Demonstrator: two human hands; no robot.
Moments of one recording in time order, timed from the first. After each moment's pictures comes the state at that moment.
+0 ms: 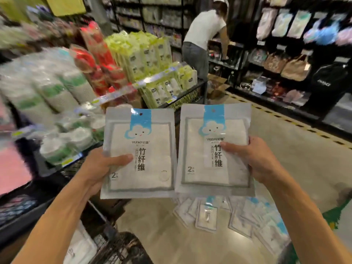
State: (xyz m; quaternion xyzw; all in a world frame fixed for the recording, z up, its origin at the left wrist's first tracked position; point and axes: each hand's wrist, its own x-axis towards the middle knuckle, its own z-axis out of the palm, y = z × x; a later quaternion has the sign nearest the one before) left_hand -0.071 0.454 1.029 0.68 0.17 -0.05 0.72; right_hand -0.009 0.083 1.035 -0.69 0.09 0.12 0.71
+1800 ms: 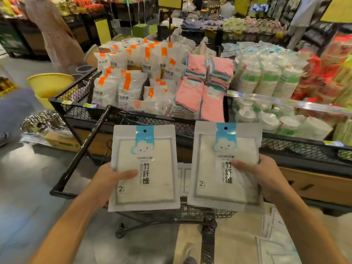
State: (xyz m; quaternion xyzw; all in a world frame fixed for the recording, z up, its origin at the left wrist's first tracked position) left_hand -0.626 0.669 0.989 0.48 0.51 0.27 0.66; right_hand -0.271 0.491 1.023 -0.67 -0.26 0.40 0.58
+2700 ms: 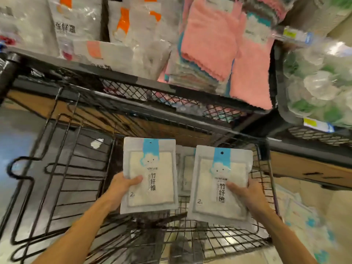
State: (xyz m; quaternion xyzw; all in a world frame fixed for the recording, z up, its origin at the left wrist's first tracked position) left_hand -0.503 0.884 0.661 0.35 0.60 0.11 0.71; right_hand -0.169 0.687 0.717 -0.79 -0.08 0.47 0.38
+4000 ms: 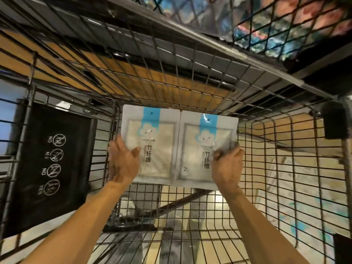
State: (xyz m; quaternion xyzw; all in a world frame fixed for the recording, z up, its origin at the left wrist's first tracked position) left_hand -0.425 0.877 0.423 0.67 0.67 0.02 0.34; right_hand -0.179 0.738 0.437 -0.95 -0.24 0.17 0.08
